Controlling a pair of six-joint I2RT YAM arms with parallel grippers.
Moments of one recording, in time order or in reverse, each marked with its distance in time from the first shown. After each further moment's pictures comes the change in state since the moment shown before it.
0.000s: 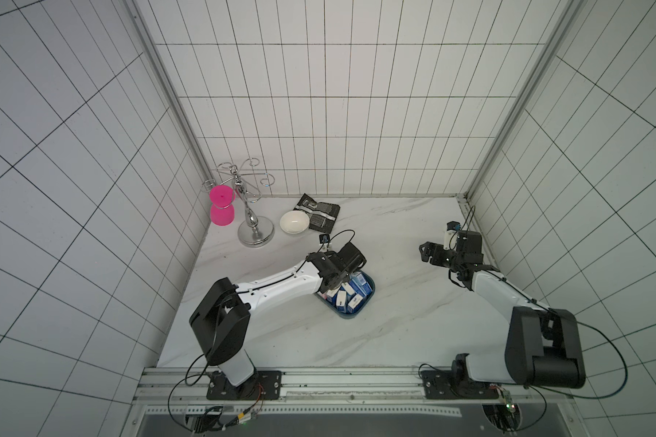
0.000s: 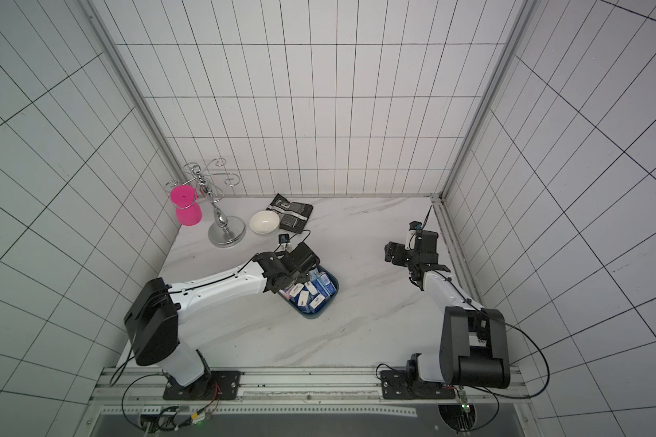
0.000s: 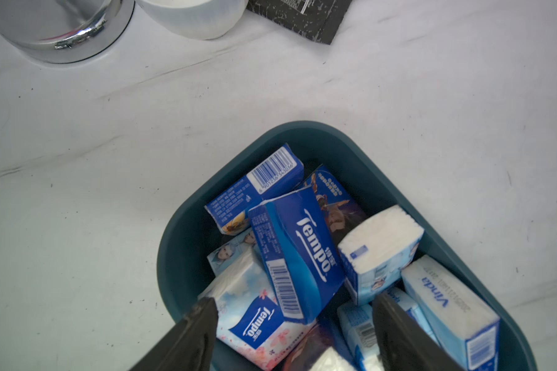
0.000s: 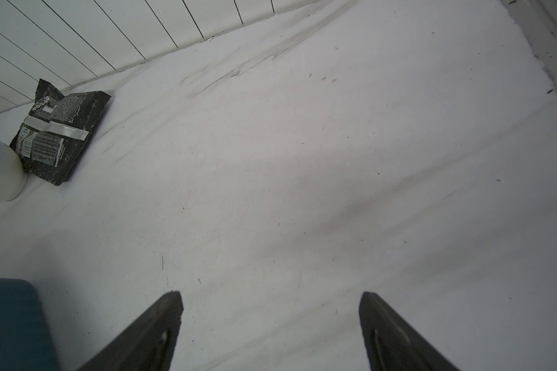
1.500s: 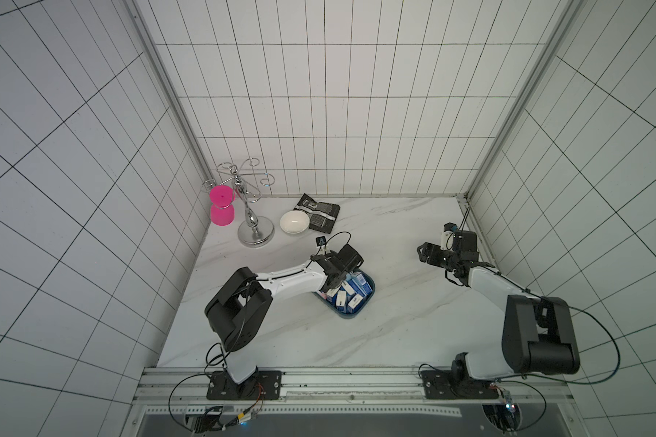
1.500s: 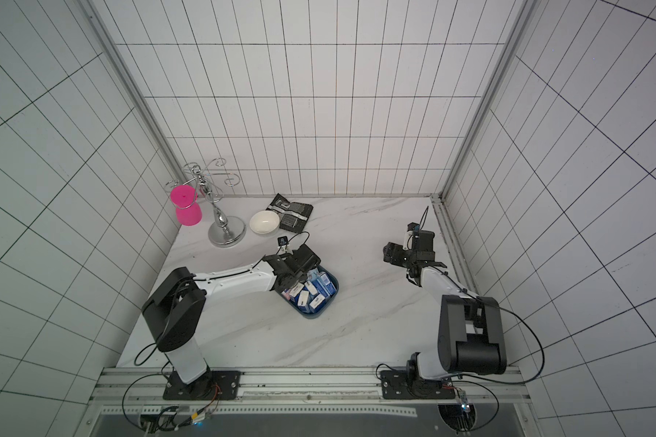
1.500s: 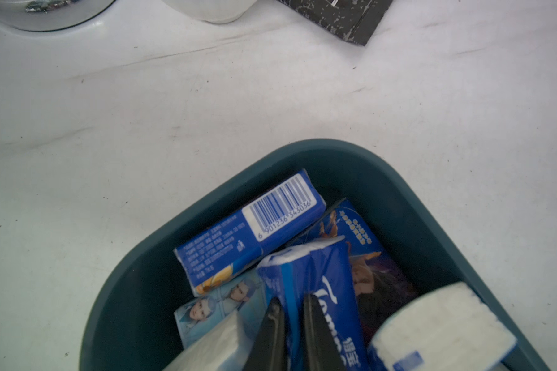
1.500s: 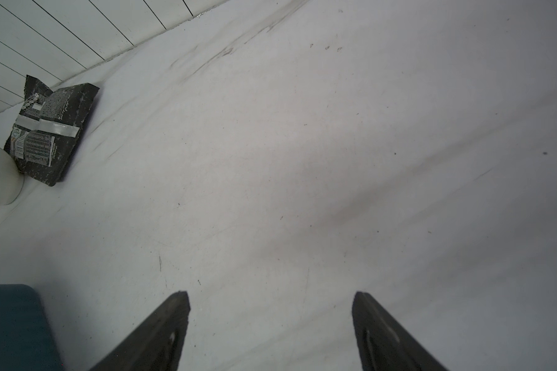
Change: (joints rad) left arm 0.054 0.103 -0.084 0.195 -0.030 -0.043; right arm 0.014 0.083 0.023 0.000 -0.010 0.052
